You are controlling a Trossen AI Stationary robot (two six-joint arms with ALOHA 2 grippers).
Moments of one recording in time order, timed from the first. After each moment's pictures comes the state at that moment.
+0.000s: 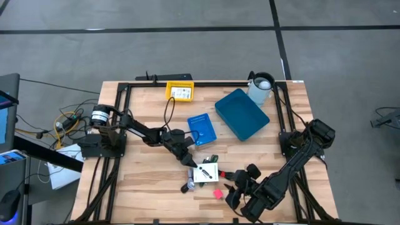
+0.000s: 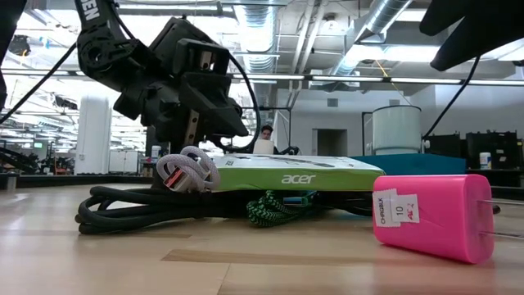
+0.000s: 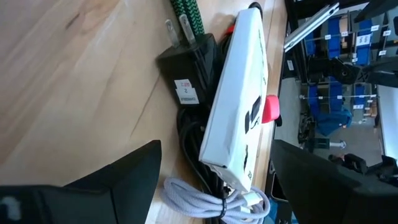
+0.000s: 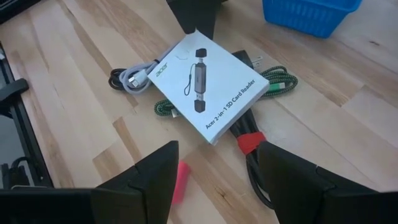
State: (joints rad) left arm -0.05 1.84 0.67 0.63 0.50 -1.01; right arm 0.83 1.82 1.33 -0.81 0.73 1.41
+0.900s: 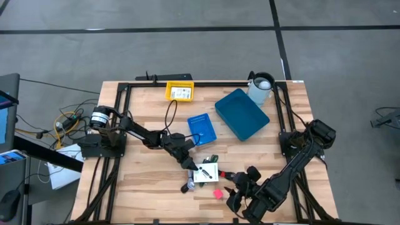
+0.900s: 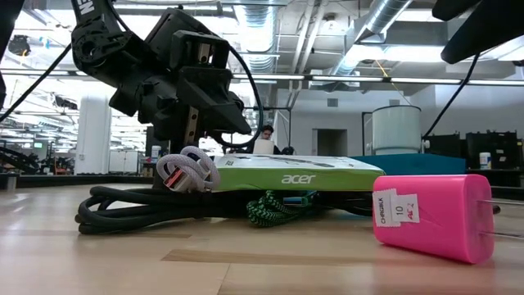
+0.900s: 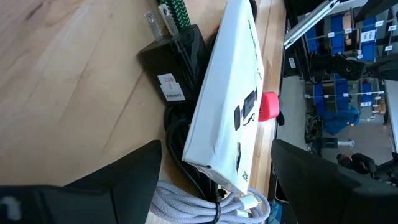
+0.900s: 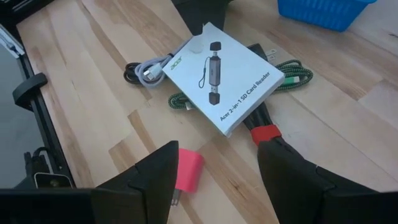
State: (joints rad) left arm -0.11 1.84 0.68 0.62 0.44 -1.01; right arm 0.84 1.82 1.33 -0.77 0.72 1.40
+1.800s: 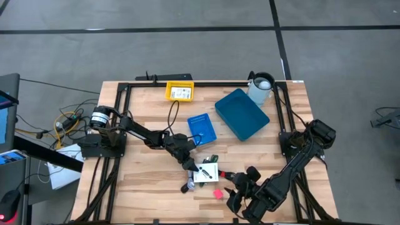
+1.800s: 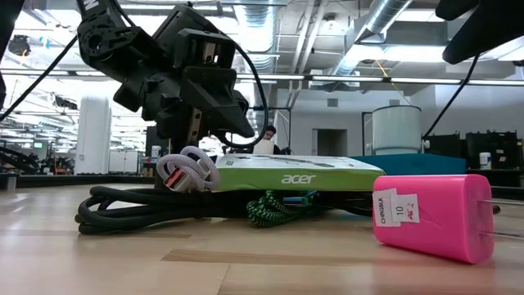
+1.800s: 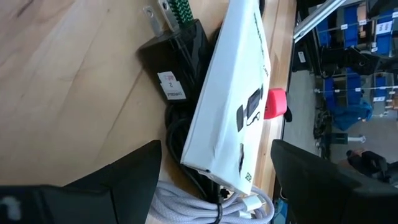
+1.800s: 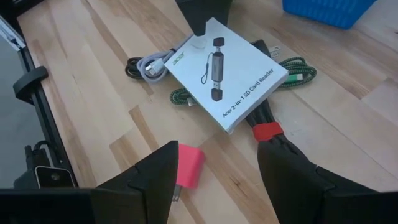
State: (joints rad) left arm -0.11 1.84 0.73 0.53 0.43 -0.98; right arm 0.84 1.82 1.33 -0.76 0.71 1.38
